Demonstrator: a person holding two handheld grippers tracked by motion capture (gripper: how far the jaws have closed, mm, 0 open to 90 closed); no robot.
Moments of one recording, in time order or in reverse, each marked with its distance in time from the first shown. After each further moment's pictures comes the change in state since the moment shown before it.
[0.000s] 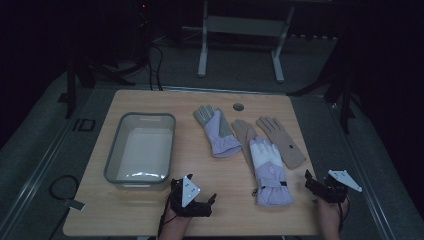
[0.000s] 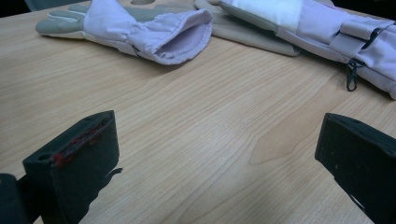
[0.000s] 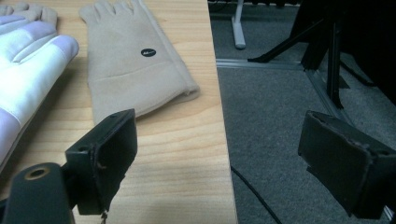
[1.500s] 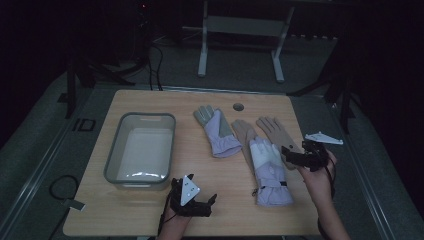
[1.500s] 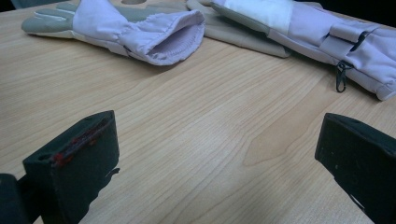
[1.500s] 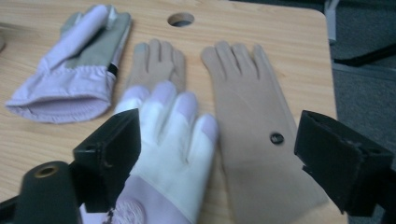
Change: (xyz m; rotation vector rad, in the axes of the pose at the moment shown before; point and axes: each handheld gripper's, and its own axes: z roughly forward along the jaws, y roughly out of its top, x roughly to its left) left arm 0.002 0.000 0.001 -0.004 -0.039 -0.005; right arm 0.073 0.116 0.012 0.137 0.304 -0.124
